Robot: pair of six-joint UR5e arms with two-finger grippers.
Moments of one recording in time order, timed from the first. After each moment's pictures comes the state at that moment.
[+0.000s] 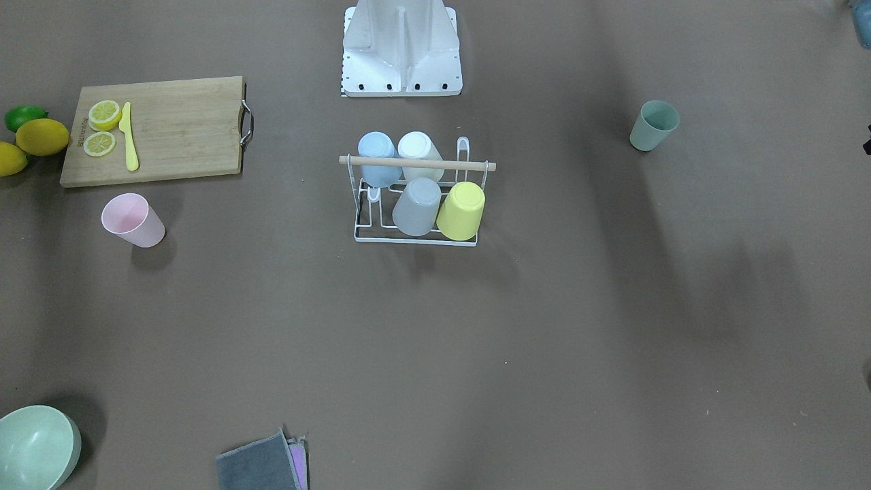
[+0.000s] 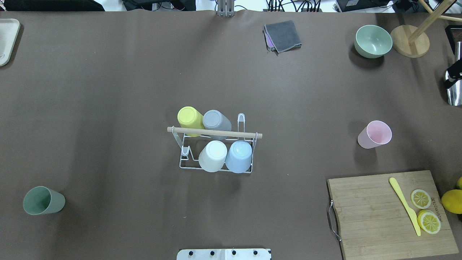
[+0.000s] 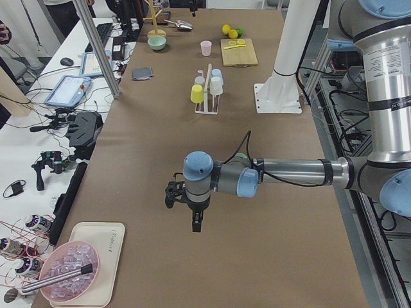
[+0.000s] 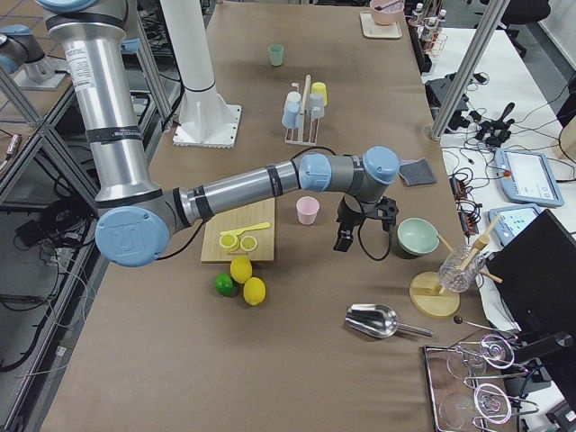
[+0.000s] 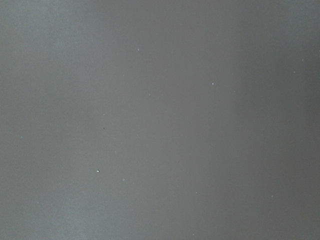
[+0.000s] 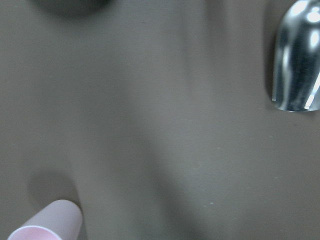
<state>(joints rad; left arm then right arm) -1.48 -1.39 -1.76 -1.70 -2.27 -0.13 1.33 -1.35 1.68 -1.90 2.40 0.25</state>
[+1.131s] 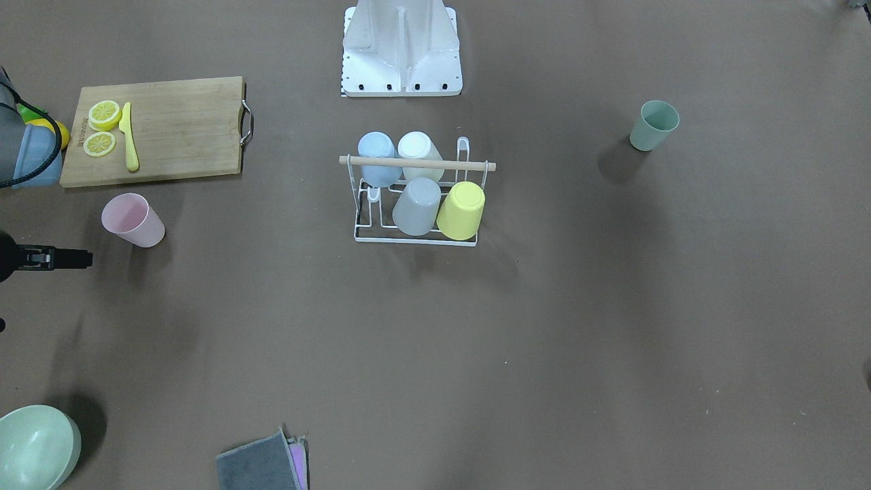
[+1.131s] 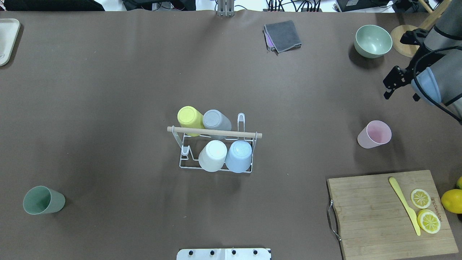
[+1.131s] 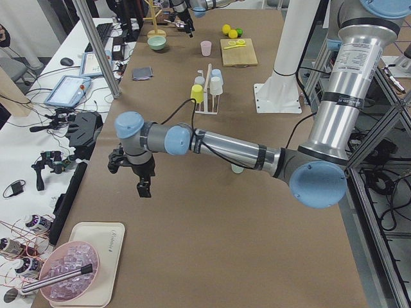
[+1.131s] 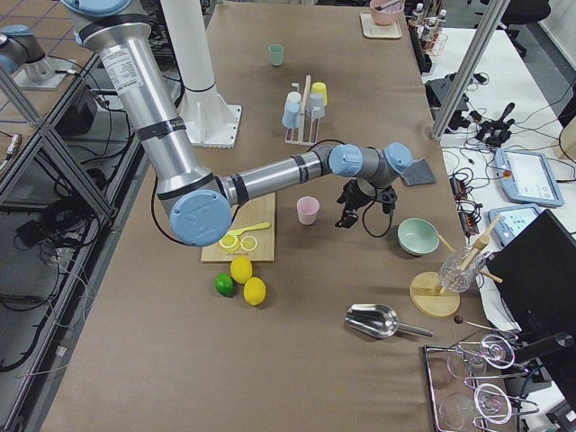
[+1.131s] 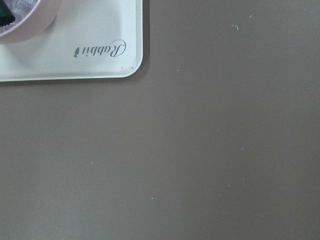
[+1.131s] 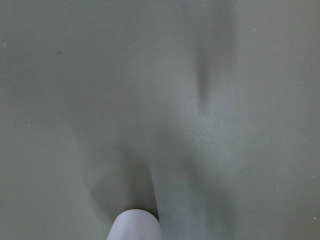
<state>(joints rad) -1.45 -1.91 -1.48 -1.41 -2.27 -0.19 1.15 -1.15 1.44 -1.97 2.47 0.29</state>
